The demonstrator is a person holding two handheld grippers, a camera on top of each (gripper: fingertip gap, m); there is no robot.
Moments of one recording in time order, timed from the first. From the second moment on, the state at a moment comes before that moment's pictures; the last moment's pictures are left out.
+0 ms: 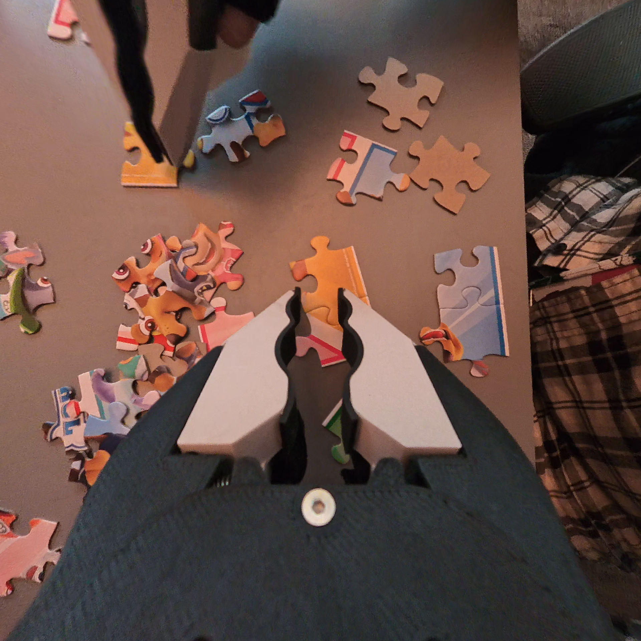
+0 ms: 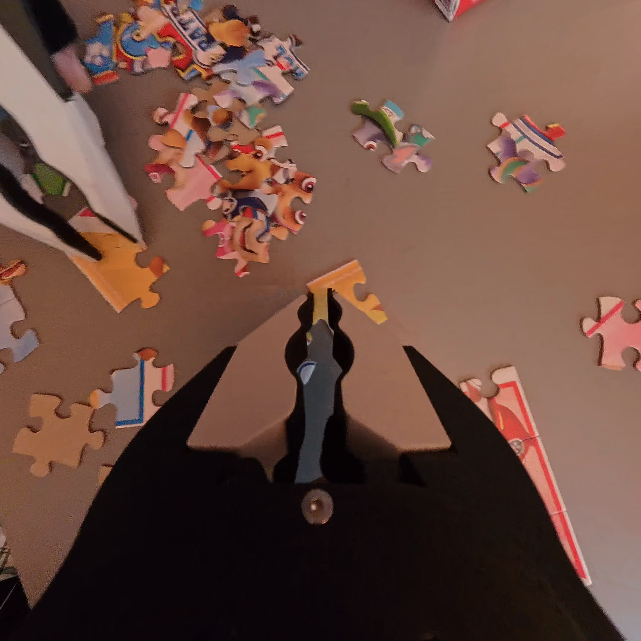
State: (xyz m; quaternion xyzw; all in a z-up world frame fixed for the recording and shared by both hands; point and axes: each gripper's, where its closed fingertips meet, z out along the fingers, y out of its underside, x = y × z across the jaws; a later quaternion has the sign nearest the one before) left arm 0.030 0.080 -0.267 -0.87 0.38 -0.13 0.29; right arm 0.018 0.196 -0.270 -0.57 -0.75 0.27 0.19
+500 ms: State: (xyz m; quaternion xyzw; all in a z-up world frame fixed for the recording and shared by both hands) left arm 0.030 0.084 -0.273 -0.89 0.35 -0.11 0.27; right arm 0.014 0.196 -0.275 -0.58 -0.75 0.25 0.20
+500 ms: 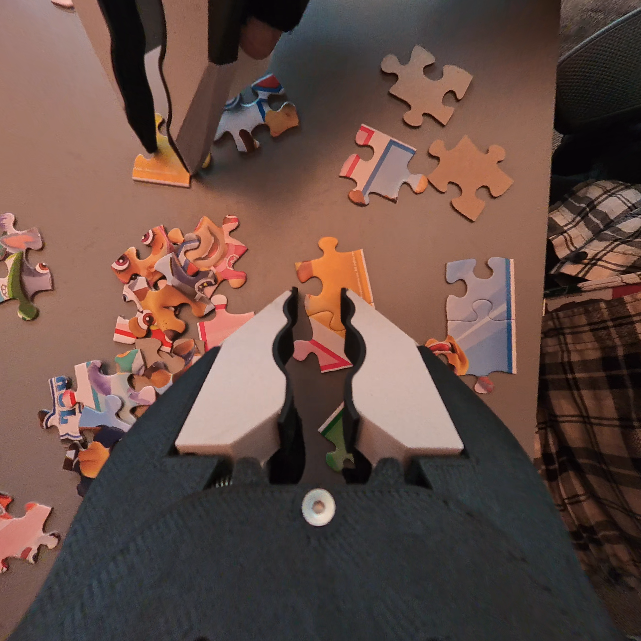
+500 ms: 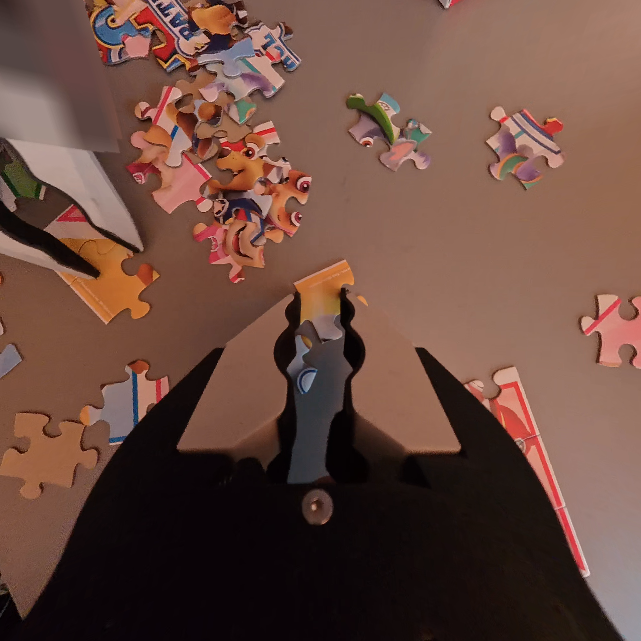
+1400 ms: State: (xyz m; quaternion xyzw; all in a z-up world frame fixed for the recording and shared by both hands) left arm 0.040 0.094 -0.276 -0.87 0.43 -0.08 0.23; right arm 0.075 0.132 -0.270 -0.54 -0.79 0.23 0.15
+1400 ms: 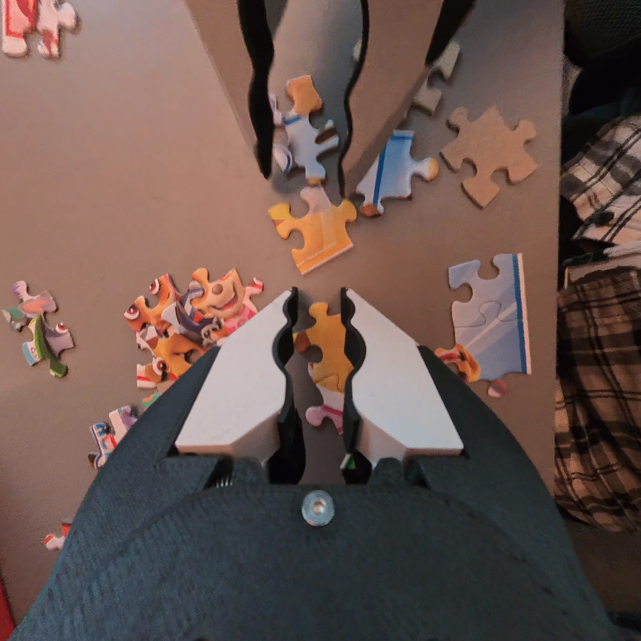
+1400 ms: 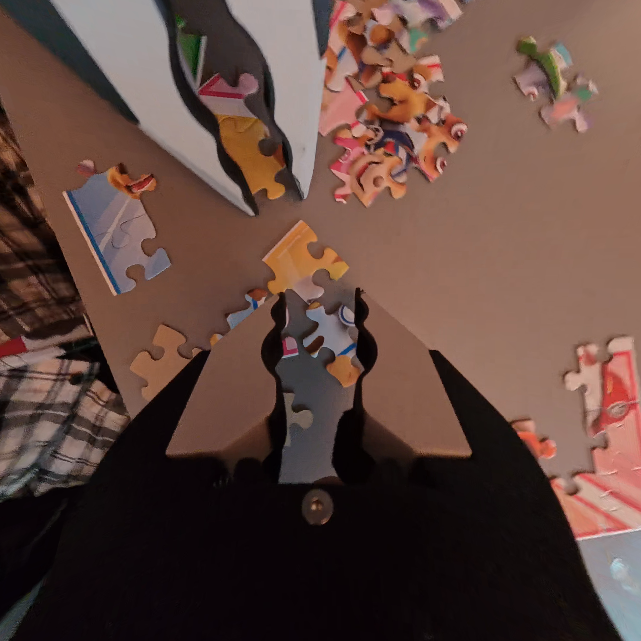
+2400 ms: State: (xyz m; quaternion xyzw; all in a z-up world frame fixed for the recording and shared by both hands) left arm 0.056 0.098 -0.275 -0.89 0.37 -0.12 0.24; right arm 0.069 0.117 -0.274 -0.48 -0.81 0.26 0.20
